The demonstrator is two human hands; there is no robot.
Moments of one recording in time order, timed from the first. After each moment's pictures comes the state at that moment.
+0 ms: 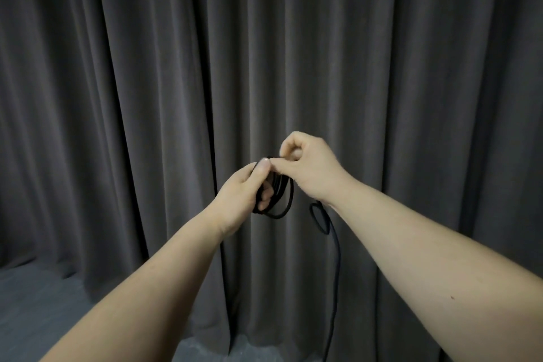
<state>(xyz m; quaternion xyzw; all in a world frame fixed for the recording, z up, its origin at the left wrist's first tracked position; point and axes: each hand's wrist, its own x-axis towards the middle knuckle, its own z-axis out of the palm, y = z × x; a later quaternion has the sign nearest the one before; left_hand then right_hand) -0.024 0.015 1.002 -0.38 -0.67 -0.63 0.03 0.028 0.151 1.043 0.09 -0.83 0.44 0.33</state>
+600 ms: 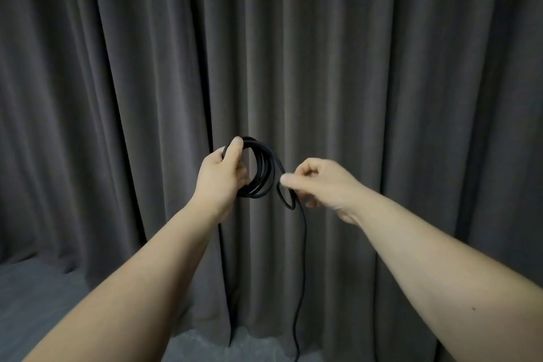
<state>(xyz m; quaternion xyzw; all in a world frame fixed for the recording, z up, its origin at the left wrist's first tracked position) -0.037 0.011 1.010 -0.26 -0.58 -0.77 0.07 0.034 0.181 1.008 0.00 -0.81 0.55 0.18</state>
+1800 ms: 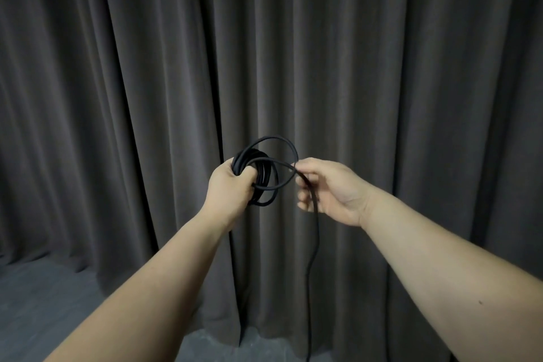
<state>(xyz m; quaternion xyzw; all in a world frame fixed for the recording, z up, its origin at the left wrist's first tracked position) -0.049 -0.006 0.993 -0.21 -0.66 -0.70 0.13 0.026 0.154 1.012 0.03 -0.67 0.74 0.05</state>
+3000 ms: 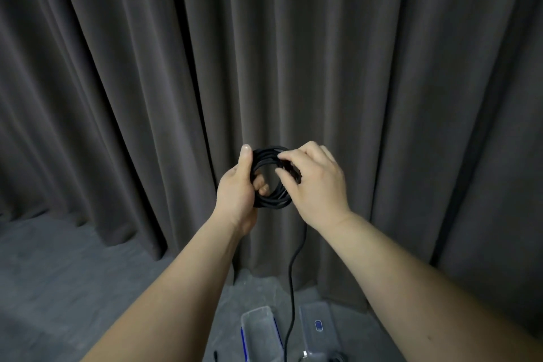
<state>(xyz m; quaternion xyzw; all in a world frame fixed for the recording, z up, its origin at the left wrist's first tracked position) -0.031 0.074 0.916 -0.13 -0.54 -0.83 -0.07 0.013 0.192 0.910 0.05 -0.82 0.19 0.53</state>
